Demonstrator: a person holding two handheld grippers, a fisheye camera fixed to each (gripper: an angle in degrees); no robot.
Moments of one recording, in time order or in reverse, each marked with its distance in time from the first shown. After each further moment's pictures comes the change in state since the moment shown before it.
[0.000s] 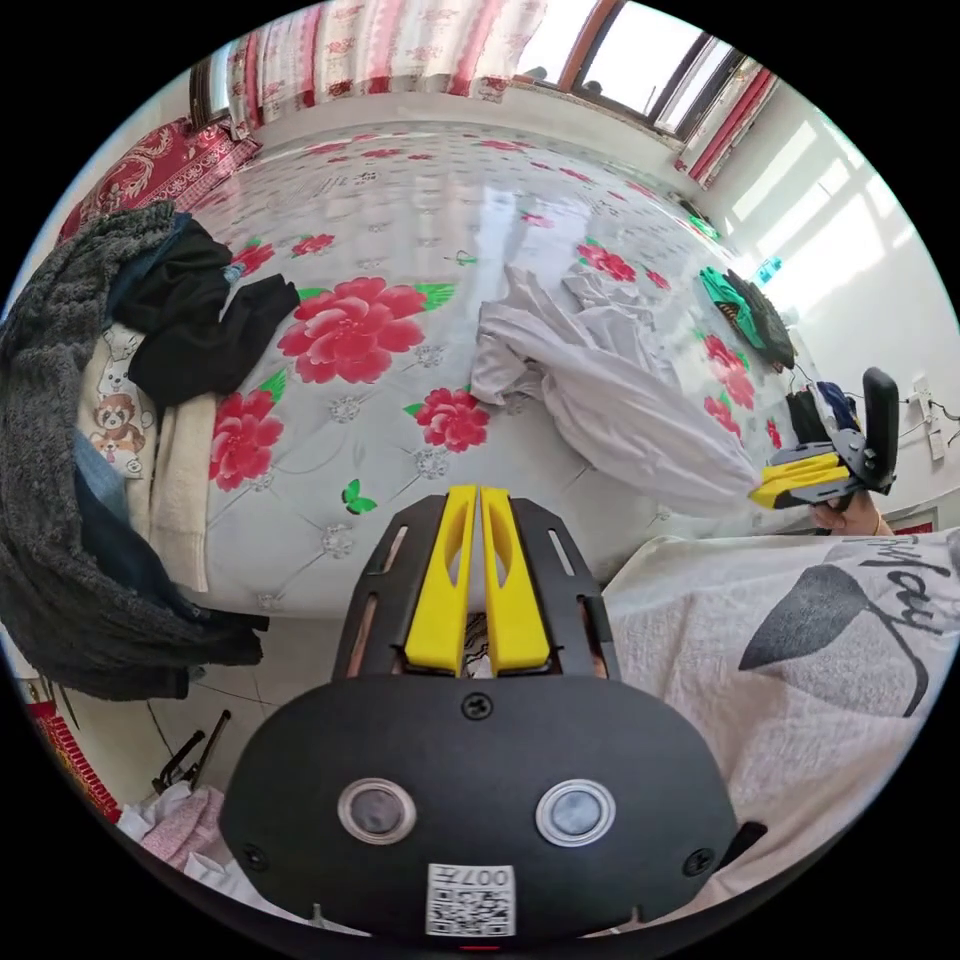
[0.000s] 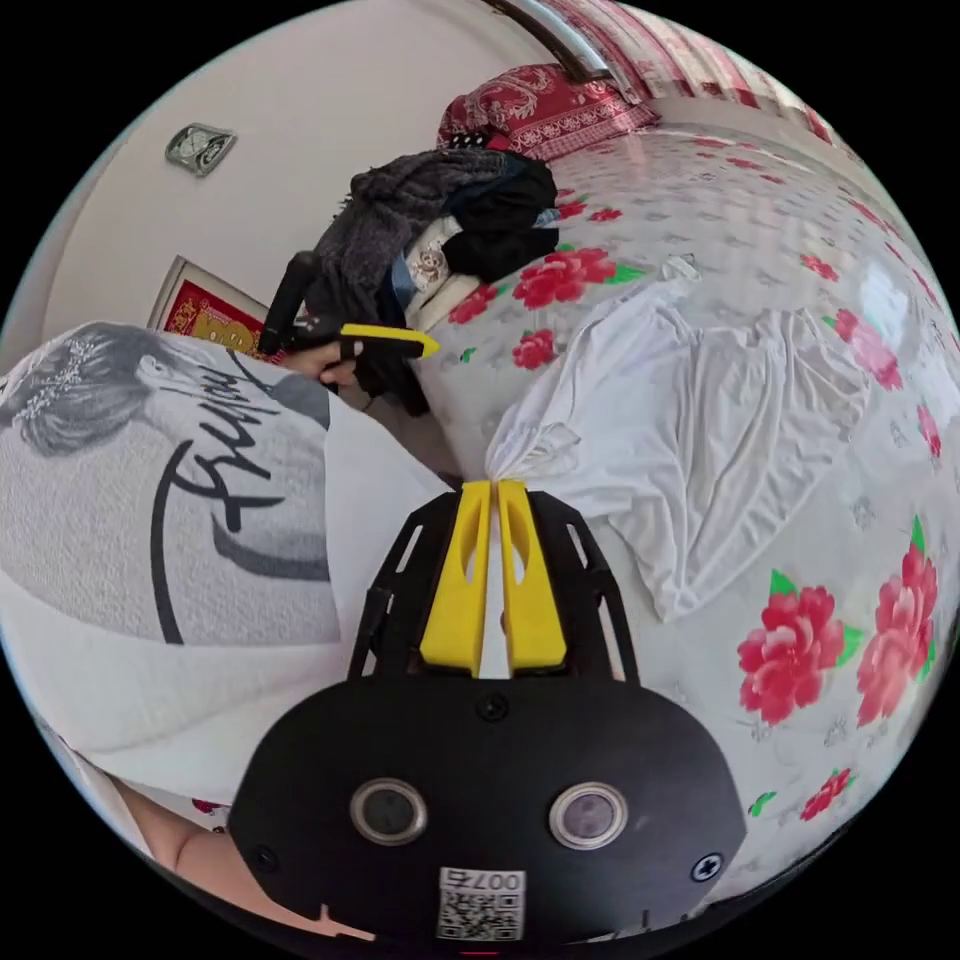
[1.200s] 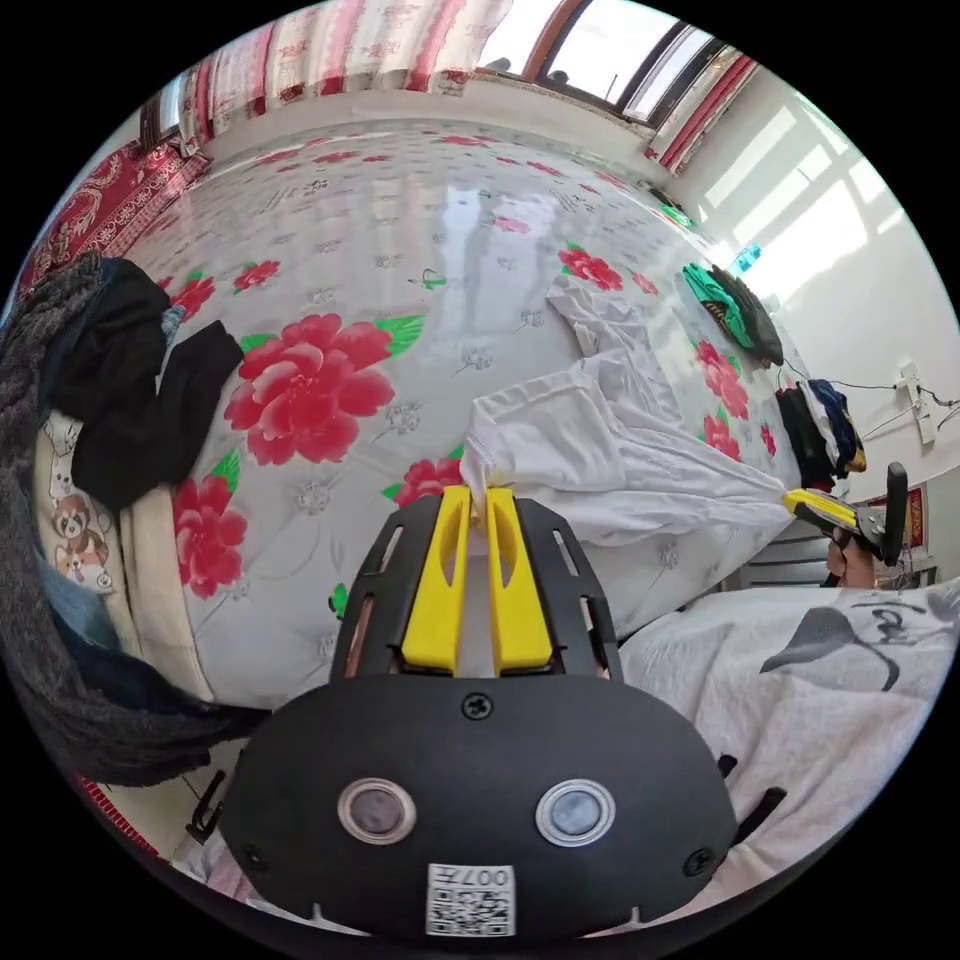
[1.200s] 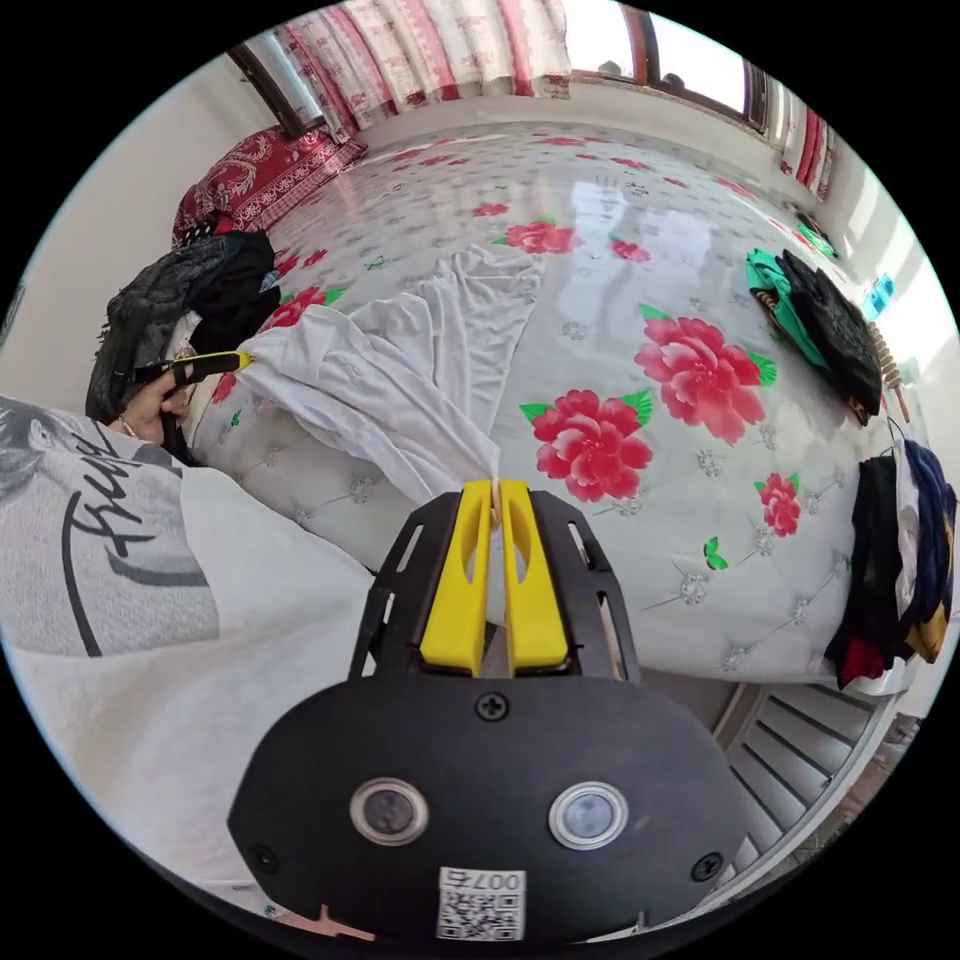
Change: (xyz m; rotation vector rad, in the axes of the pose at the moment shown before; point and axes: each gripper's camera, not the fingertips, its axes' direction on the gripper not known) left arm 0.020 -0.007 0.047 -0.049 -0.032 0.075; right arm 0.004 0.217 -0.037 0.201 0.465 0.558
